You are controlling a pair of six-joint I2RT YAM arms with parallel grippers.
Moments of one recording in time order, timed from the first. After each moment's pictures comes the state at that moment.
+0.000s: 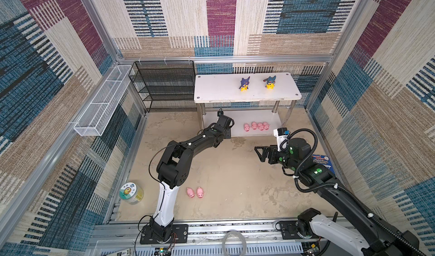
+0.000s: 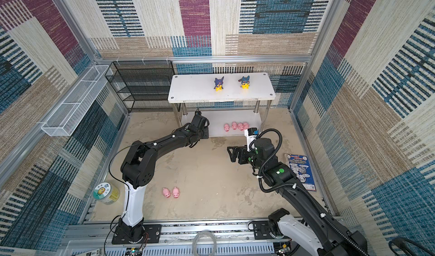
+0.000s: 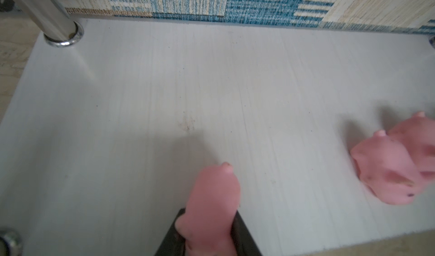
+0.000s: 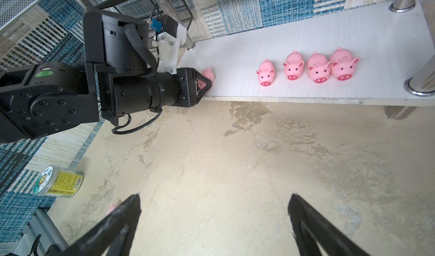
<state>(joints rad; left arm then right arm) -0.58 2.13 1.61 -0.26 -0.26 -0.45 0.44 0.92 0.76 -0.31 -0.15 0.41</state>
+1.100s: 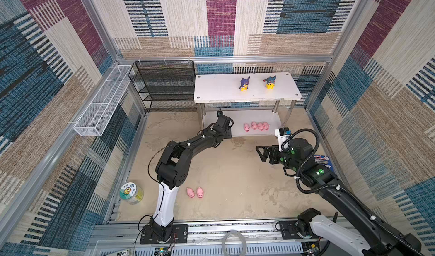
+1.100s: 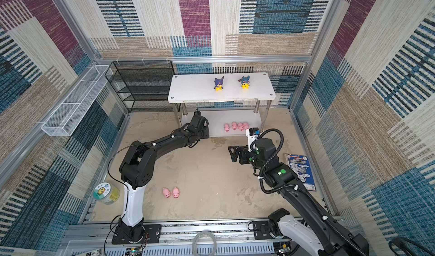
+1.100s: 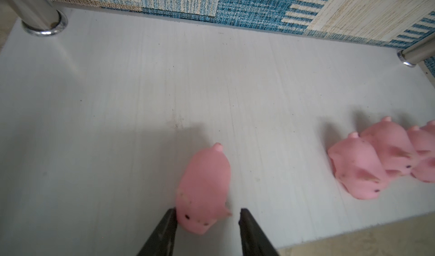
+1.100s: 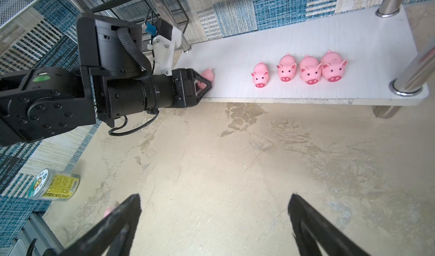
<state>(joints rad) -0.58 2.10 1.57 -0.23 -0.20 -0.49 0.44 0.90 0.77 -0.34 -0.12 0.41</state>
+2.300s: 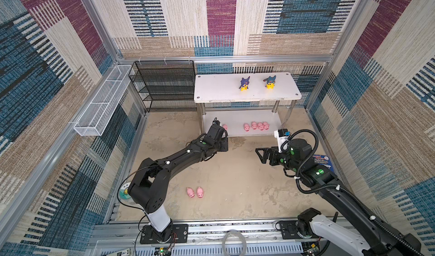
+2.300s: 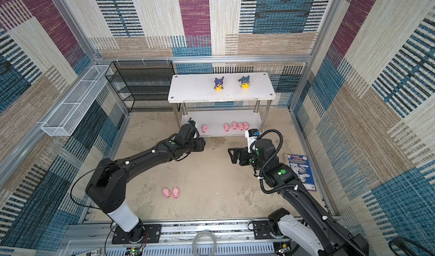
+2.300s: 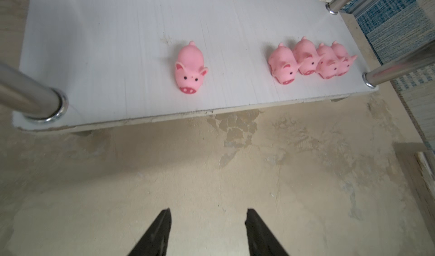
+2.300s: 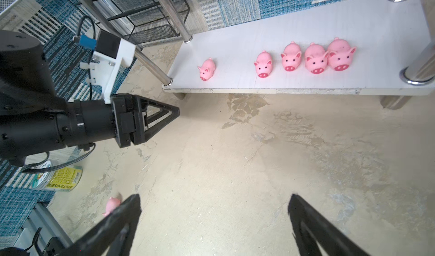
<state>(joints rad) -0.64 1.65 1.15 -0.27 -0.09 -0.49 0.44 0.90 0.75 -0.36 -0.17 0.40</state>
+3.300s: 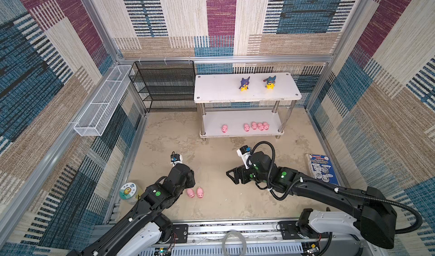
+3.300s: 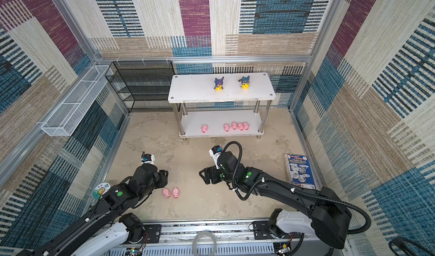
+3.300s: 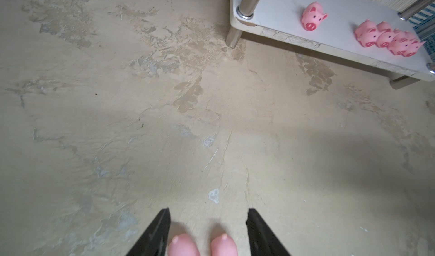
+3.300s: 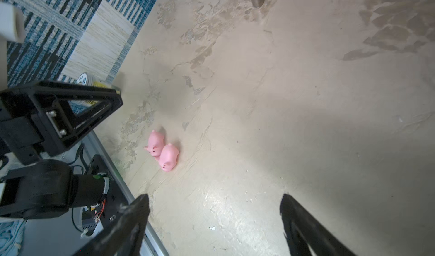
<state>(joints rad) -0.63 0.72 0.55 -0.67 -0.32 -0.69 0.89 1.21 0.73 -0.16 -0.09 0.56</state>
